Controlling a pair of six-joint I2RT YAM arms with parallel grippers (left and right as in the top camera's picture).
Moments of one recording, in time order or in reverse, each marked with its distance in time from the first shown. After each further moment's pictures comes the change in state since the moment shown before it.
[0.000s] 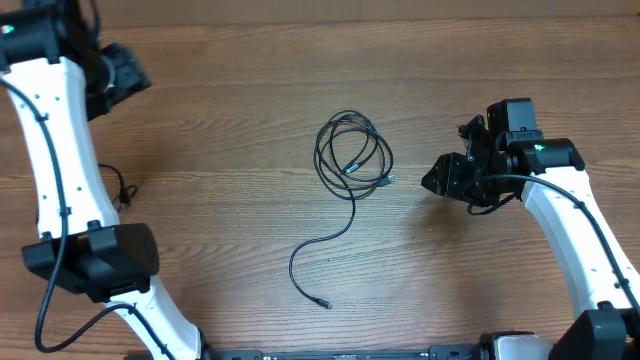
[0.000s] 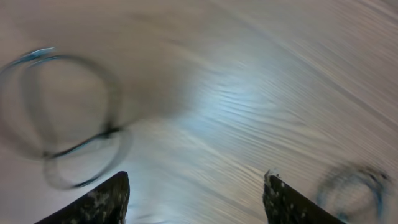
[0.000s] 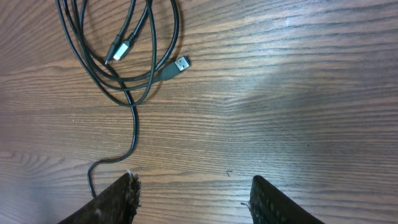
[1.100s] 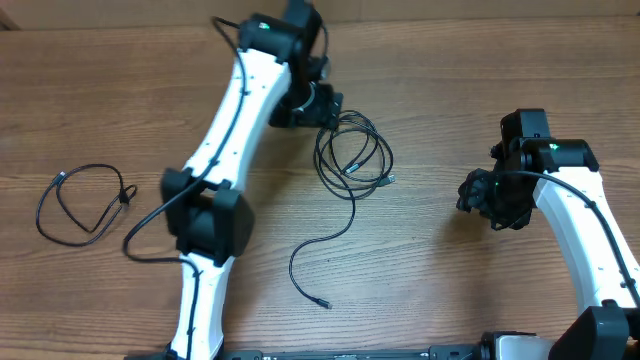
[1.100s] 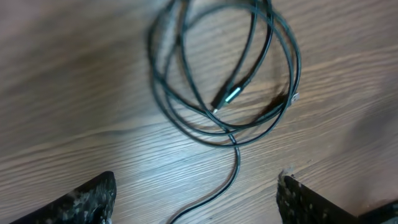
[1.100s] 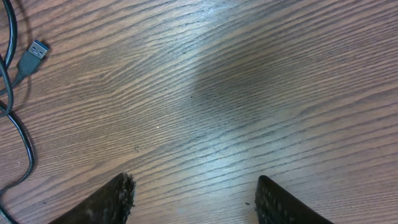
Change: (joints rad) left arm -0.603 0.296 -0.001 0.030 0.194 0.106; right arm -0.073 0.000 0.000 -0.193 0.275 0.078
